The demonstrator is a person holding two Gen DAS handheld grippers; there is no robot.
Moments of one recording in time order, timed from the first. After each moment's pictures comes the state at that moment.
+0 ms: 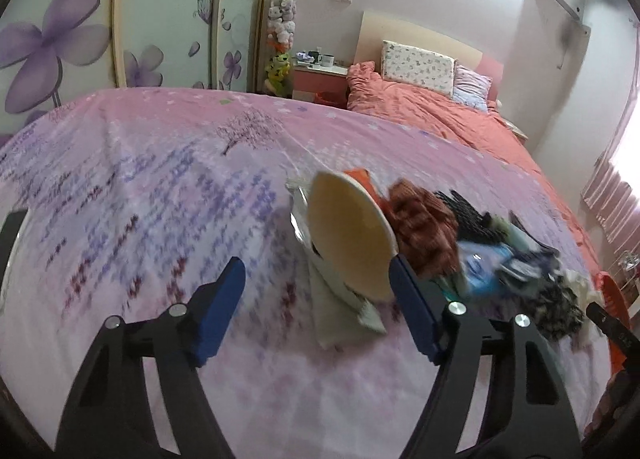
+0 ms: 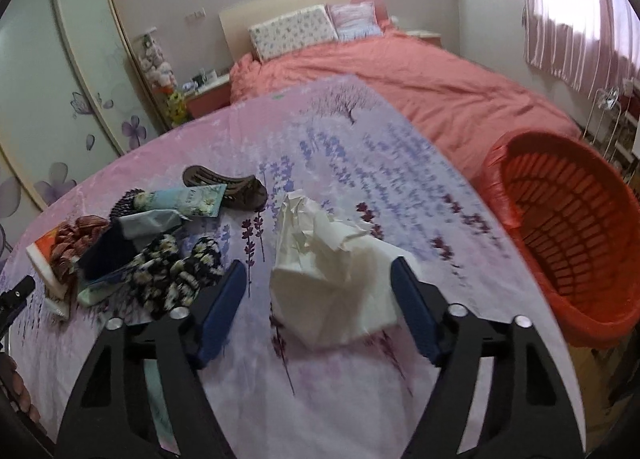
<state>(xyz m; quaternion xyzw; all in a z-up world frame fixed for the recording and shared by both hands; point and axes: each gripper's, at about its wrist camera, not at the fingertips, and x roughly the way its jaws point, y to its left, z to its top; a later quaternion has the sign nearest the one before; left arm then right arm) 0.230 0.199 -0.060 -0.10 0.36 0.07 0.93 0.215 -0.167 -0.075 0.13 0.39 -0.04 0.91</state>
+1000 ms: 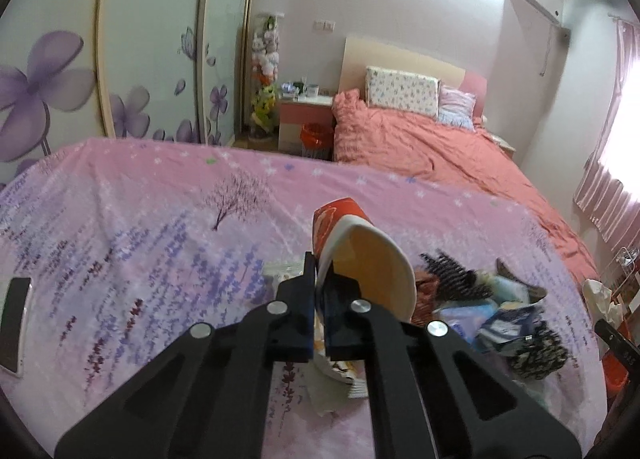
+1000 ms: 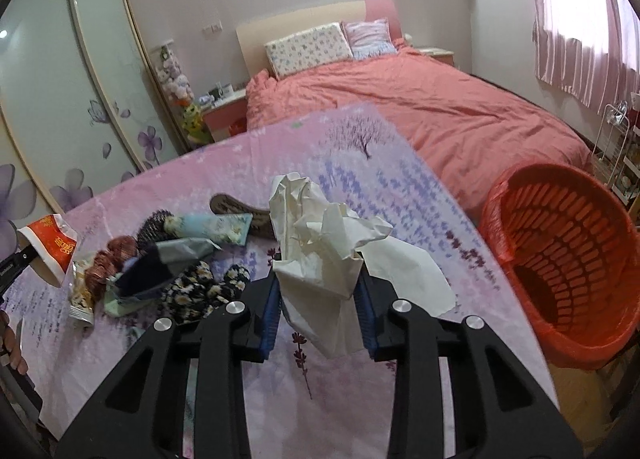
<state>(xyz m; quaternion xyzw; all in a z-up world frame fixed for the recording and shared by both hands) 0.252 0.201 -0.004 -0.08 0.30 0.05 0.95 0.209 -0.167 -0.039 0.12 0.35 -0.02 0.93</state>
